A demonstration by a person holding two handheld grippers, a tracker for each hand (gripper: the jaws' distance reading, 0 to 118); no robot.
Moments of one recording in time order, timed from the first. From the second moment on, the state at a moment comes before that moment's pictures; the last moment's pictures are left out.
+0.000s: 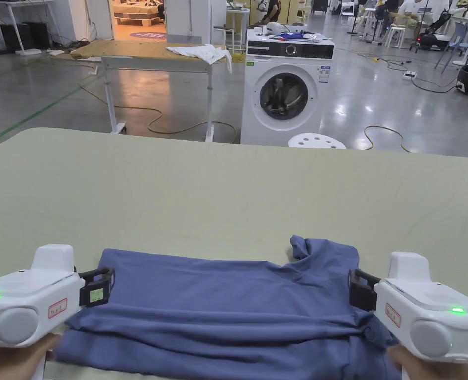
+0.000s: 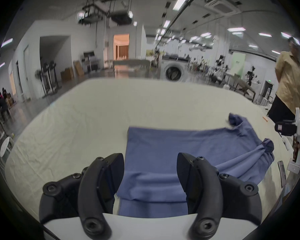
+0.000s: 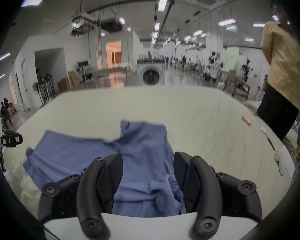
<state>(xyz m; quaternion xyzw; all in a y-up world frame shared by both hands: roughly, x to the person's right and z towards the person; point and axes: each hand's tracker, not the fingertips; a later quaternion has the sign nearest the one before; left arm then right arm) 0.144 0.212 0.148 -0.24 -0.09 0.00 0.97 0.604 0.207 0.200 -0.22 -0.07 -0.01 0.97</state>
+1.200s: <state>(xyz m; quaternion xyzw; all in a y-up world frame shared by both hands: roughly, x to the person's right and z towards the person) 0.090 0.140 0.125 -0.50 -0.04 0.02 0.87 0.552 0.213 0.257 -0.09 -0.09 0.03 0.99</state>
